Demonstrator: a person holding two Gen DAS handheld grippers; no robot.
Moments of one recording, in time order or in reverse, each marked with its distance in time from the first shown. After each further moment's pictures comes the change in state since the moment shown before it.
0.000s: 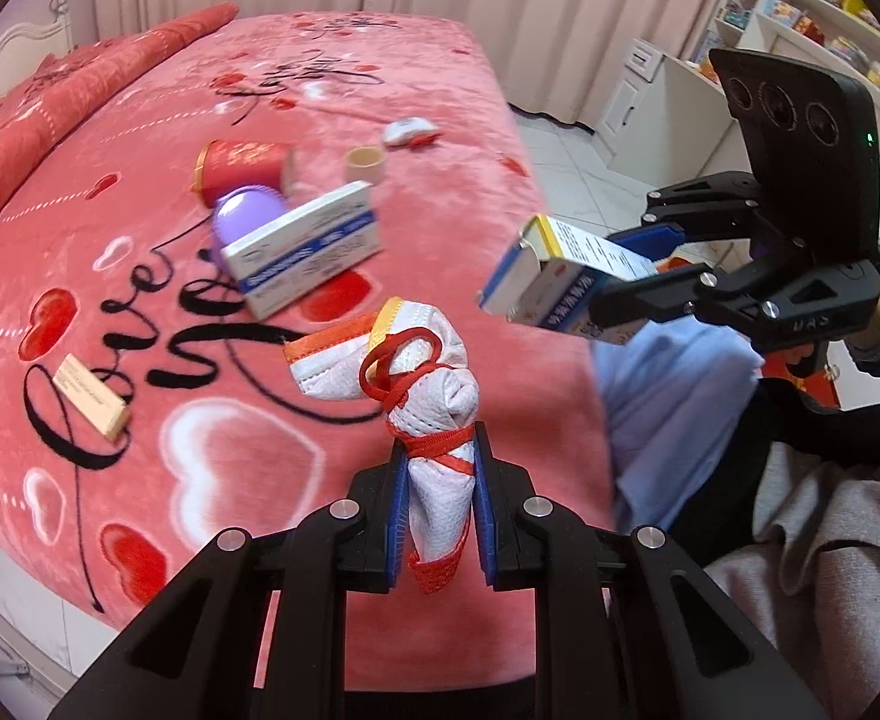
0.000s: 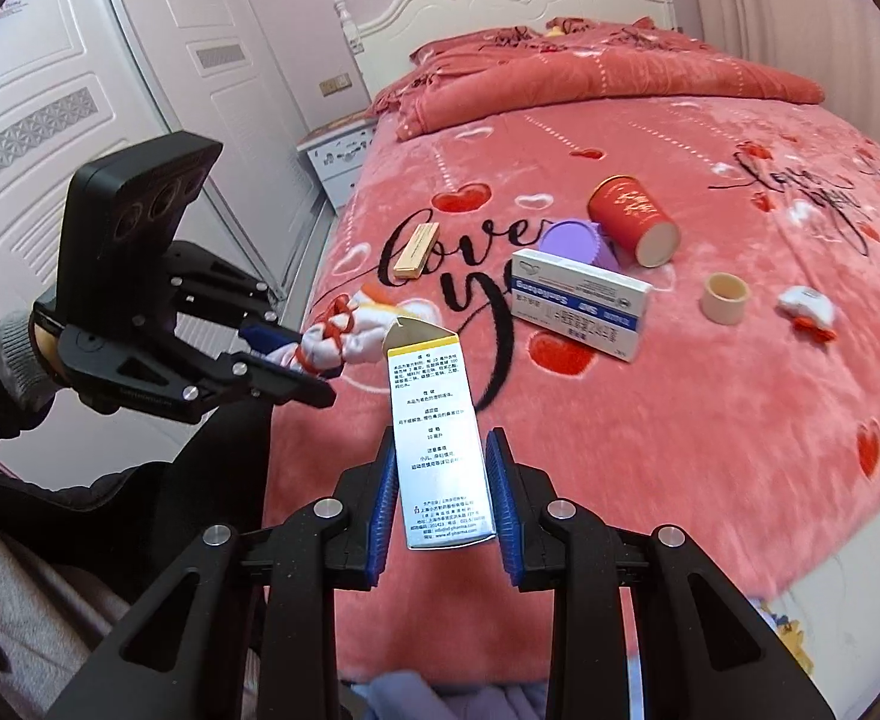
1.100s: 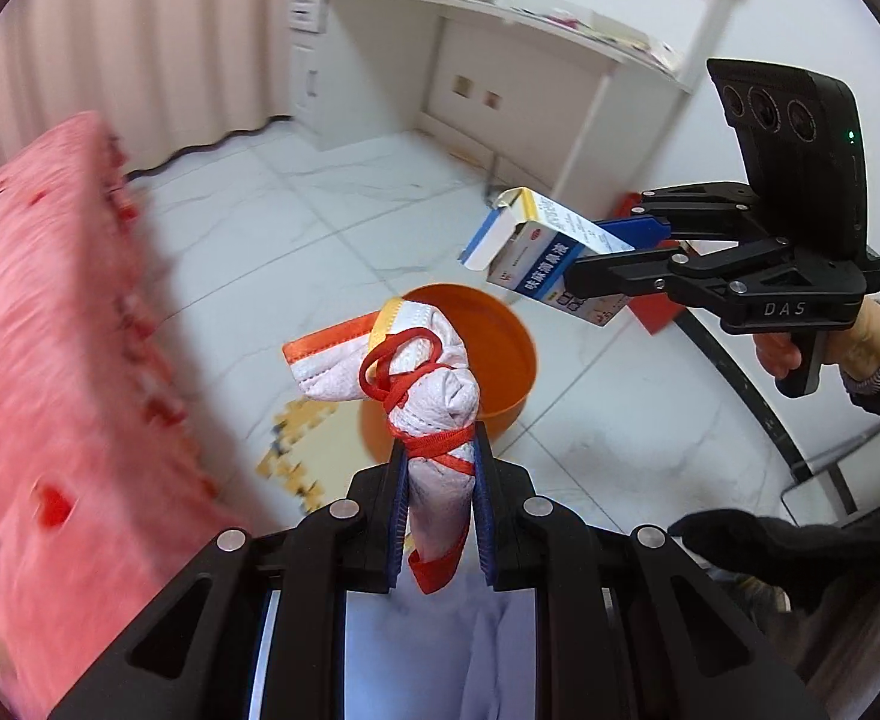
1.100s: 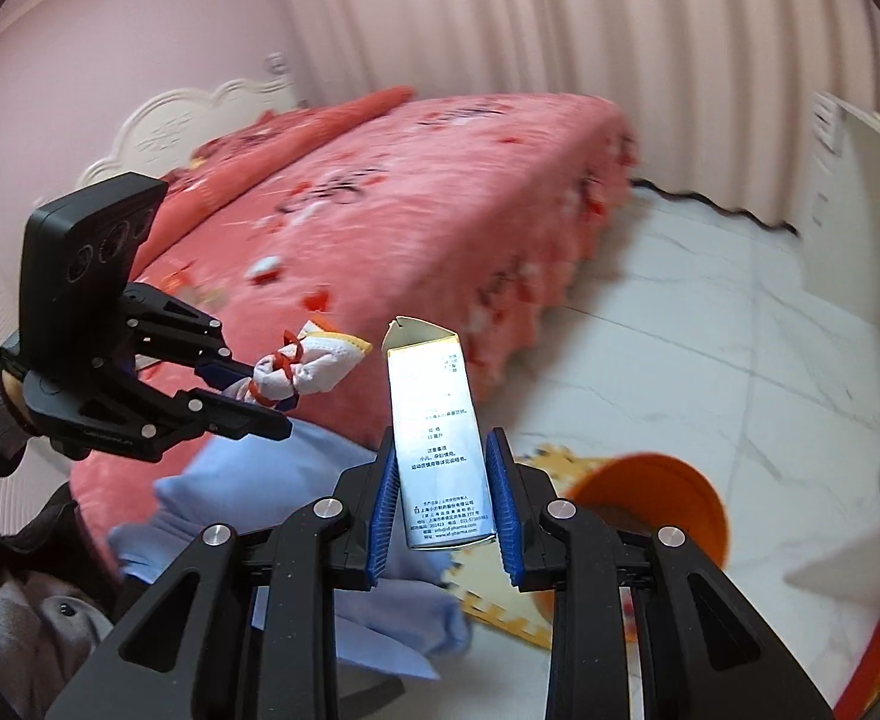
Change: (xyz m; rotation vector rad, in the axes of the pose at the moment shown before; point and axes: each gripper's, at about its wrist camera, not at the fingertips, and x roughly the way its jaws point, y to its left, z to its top) left arm 0.182 -0.310 0.193 0.593 0.071 -0.388; right arm -0.315 -0.170 -0.268 0.581 -0.240 -0.582
